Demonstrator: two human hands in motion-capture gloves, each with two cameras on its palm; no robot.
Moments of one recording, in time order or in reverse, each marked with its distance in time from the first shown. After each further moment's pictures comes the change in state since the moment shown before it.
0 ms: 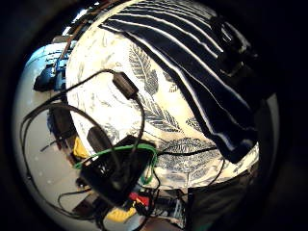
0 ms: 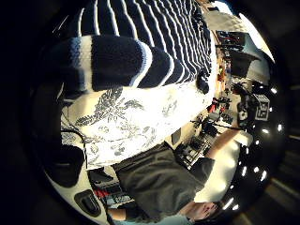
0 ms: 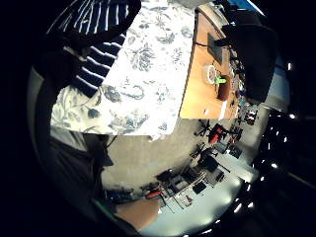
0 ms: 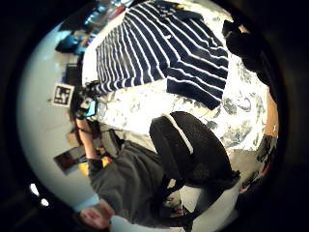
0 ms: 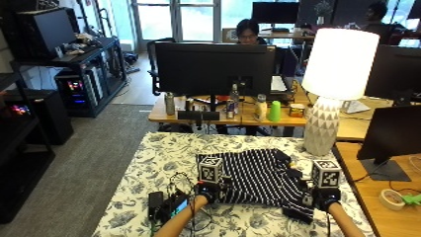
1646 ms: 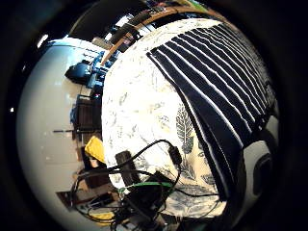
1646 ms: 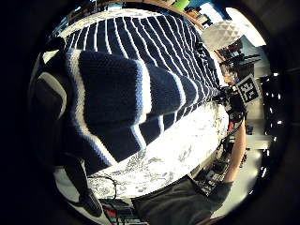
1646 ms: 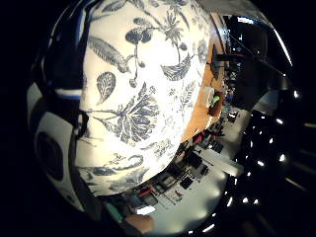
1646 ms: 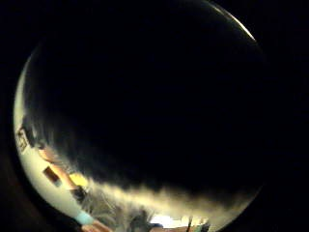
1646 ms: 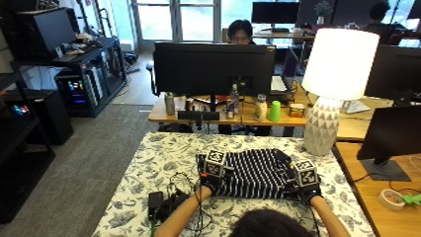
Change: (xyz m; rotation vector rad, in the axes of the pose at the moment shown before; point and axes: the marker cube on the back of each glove) left arm -0.026 -0.061 -0.033 0.343 -0.329 -0.223; right arm -0.037 -0.069 0.046 -0.208 0.102 -0.070
